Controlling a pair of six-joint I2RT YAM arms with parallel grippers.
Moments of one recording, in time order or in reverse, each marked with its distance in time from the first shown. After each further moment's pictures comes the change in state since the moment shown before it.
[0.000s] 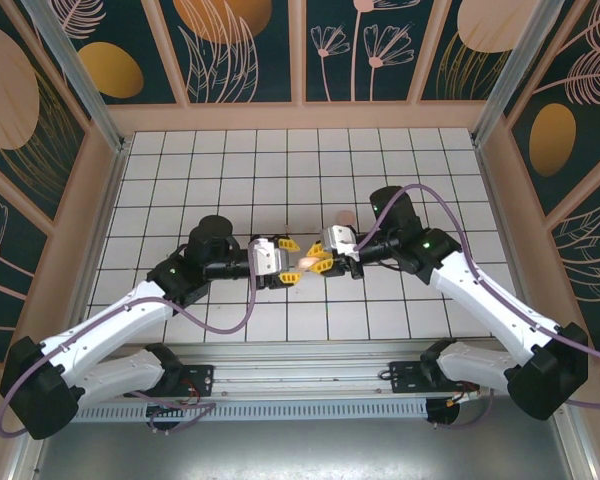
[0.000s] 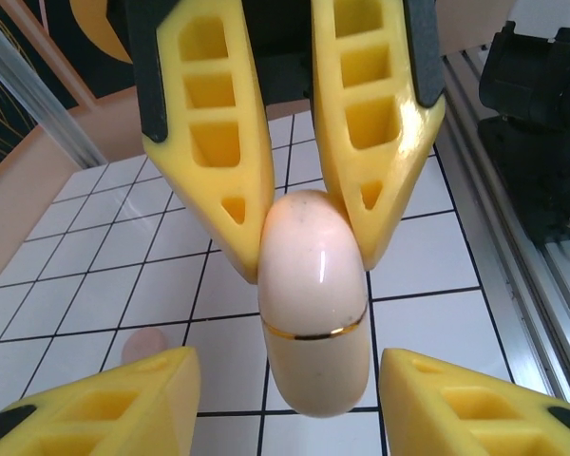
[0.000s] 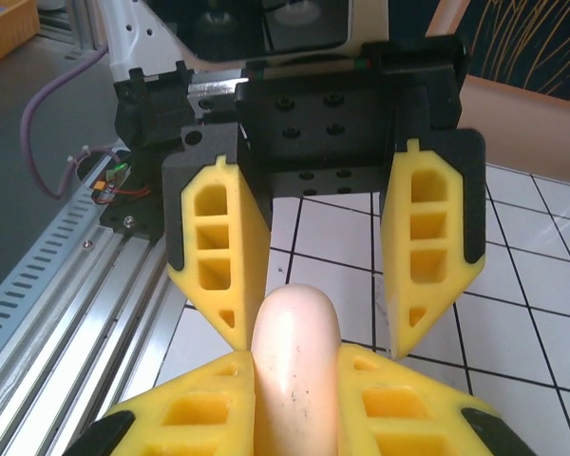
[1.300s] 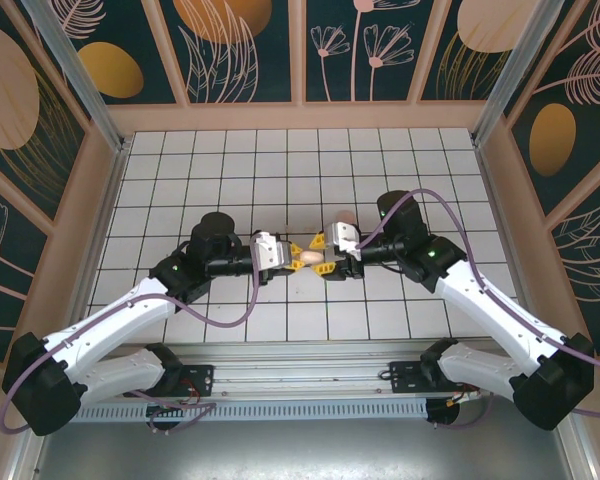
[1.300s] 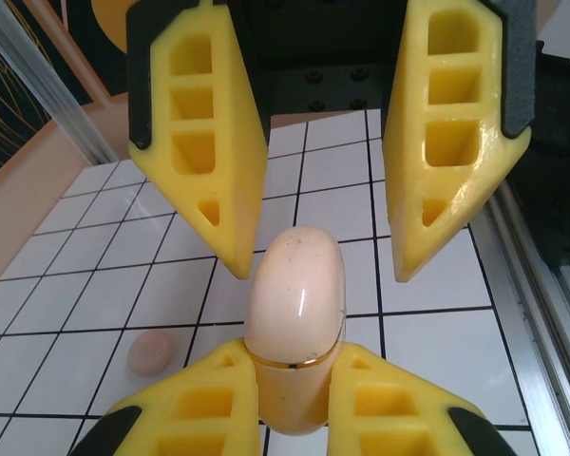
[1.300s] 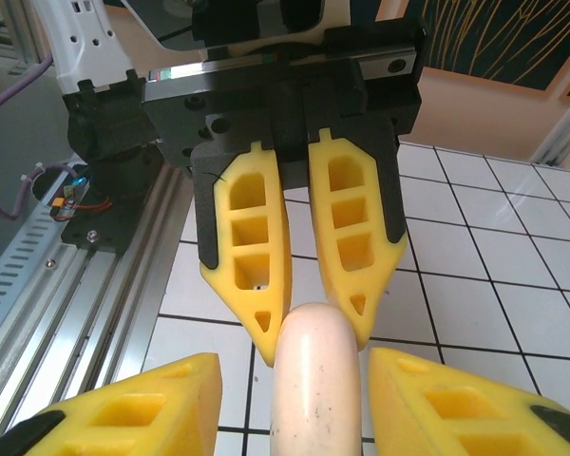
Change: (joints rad) left arm 0.001 0.029 0.028 0.028 -0.014 -0.058; right arm 0.000 -0.064 -0.066 0.109 0.085 0.142
